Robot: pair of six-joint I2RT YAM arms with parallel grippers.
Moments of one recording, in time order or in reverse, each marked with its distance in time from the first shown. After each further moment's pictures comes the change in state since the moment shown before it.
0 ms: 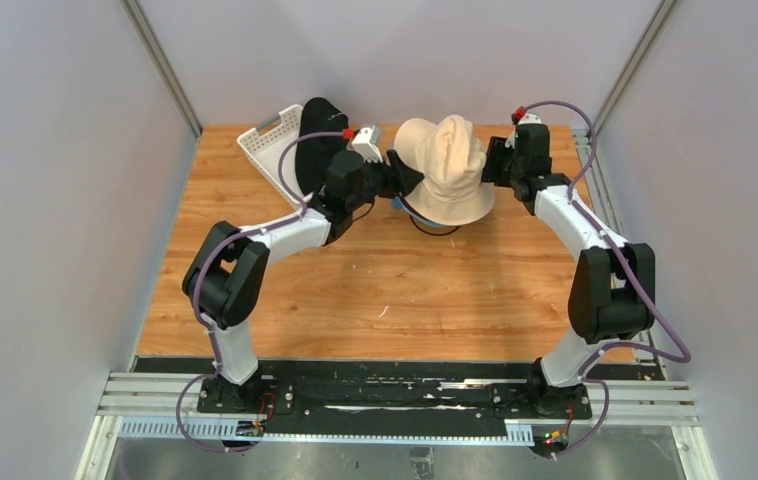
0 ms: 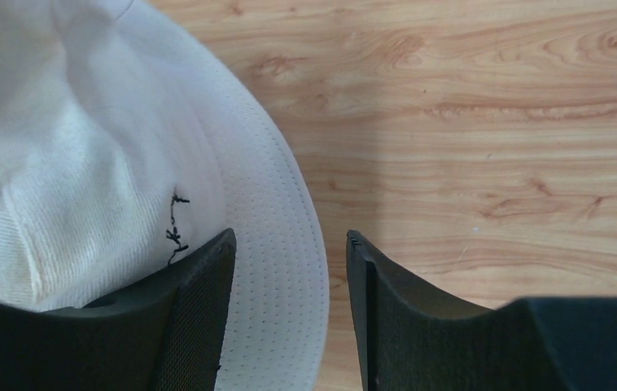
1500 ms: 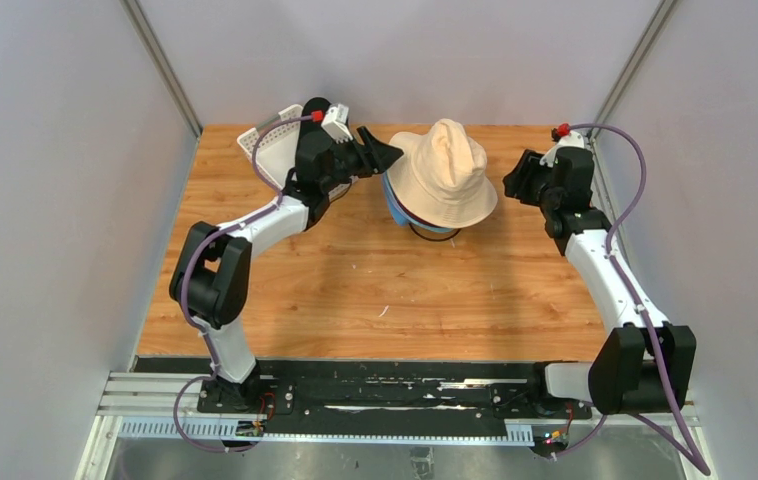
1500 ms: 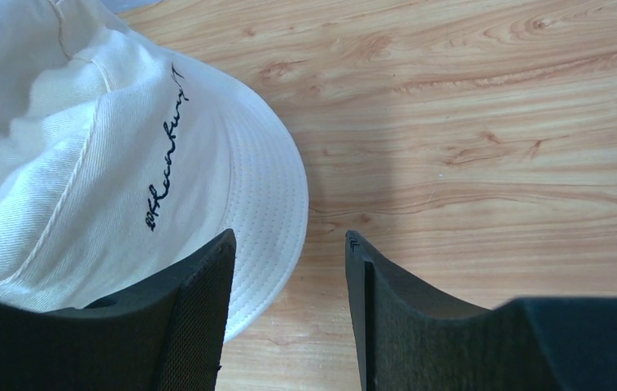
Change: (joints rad) left arm 0.139 -0.063 0.010 0.014 0.127 -0.131; right arm -0.101 -0.380 -0.240 -0.006 -0.064 0.047
